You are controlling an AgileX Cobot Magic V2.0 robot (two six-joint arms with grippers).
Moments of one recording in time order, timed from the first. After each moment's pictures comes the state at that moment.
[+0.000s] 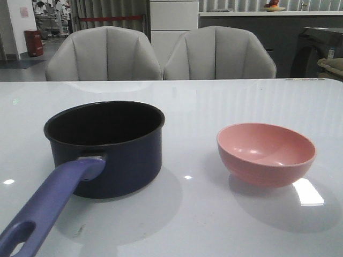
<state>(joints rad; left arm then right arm) -0.21 0.11 -0.29 0.00 0.30 -0.09 0.24 0.47 -0.37 0.24 0.08 -0.20</state>
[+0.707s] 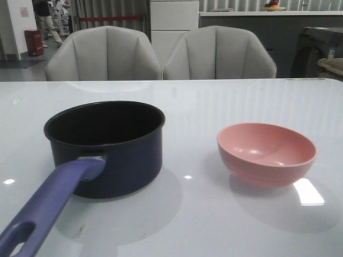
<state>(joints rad) -0.21 0.11 -0.29 0.00 0.30 -0.09 0.25 0.34 -0.20 0.24 0.07 -0.20</state>
